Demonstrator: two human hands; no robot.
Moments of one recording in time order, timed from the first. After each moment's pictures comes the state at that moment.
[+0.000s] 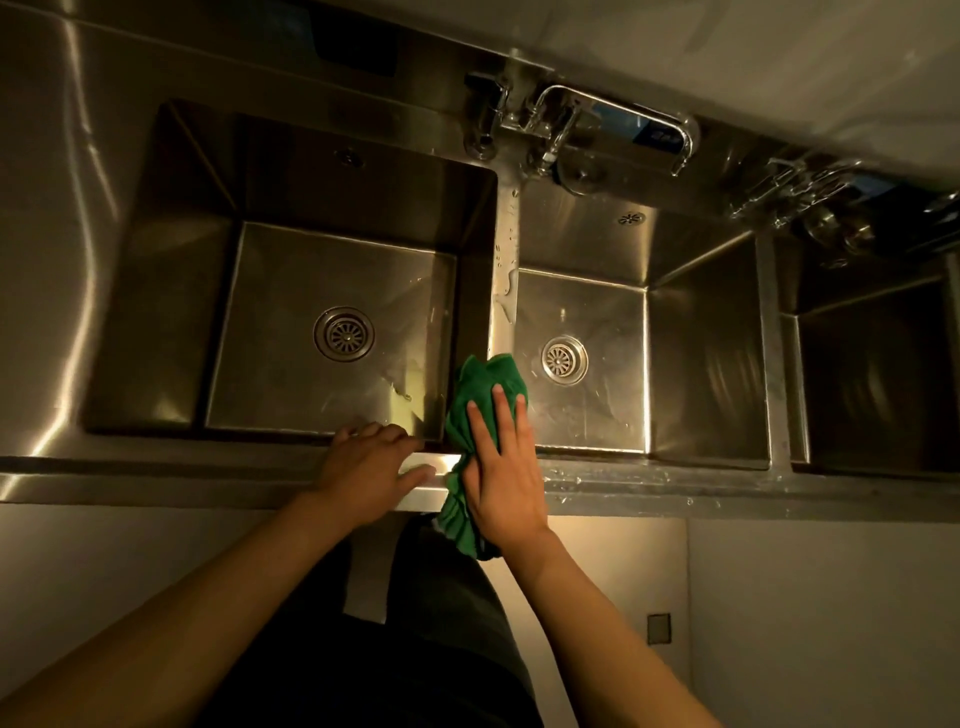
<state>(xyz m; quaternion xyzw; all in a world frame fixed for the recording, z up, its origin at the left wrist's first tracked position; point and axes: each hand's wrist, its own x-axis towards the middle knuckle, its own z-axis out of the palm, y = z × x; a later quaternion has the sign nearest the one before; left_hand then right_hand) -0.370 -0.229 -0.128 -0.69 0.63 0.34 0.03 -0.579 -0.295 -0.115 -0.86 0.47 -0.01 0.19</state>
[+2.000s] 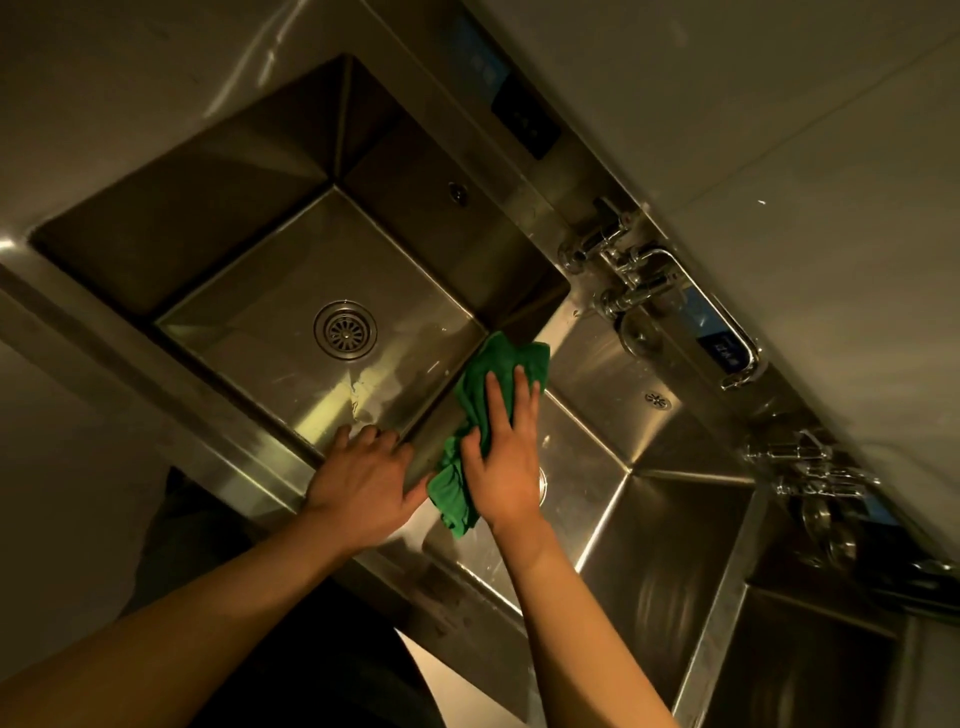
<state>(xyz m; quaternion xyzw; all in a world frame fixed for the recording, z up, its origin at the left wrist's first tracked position) -0.463 -0.304 -0.149 -0.86 0.44 0.26 -0.04 -0.552 -0.475 -0.125 -0.93 0.31 -0.02 0.21</state>
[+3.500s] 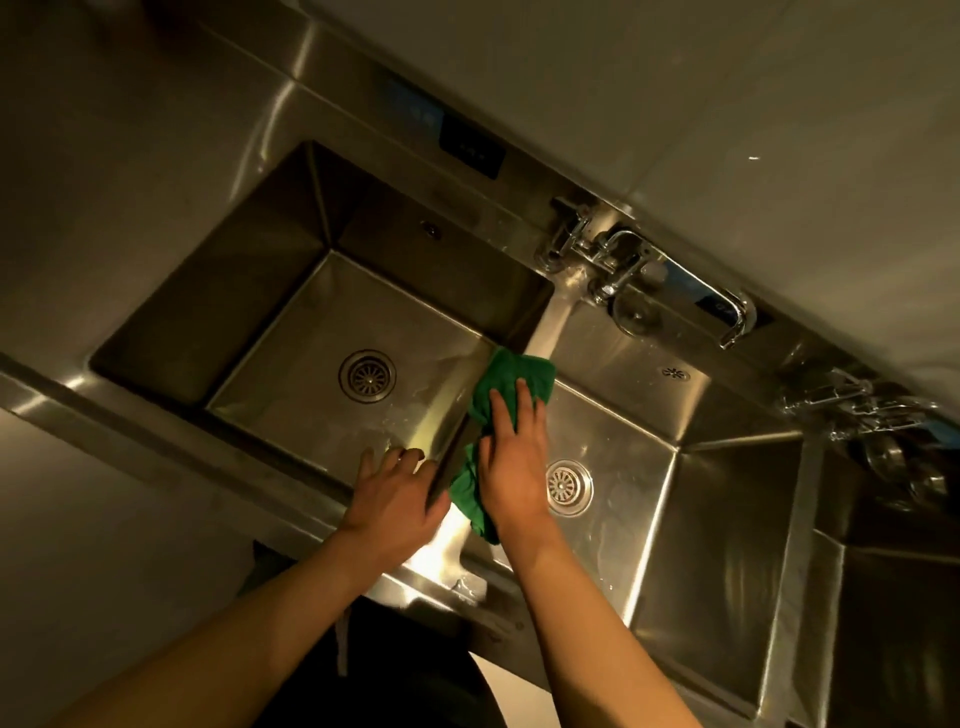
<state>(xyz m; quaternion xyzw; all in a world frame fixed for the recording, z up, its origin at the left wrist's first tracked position) -0.453 -0.305 -0.133 -0.85 0.46 0.24 -0.07 -0.538 -0.456 -0.103 -0.89 0.39 -0.02 0.22</state>
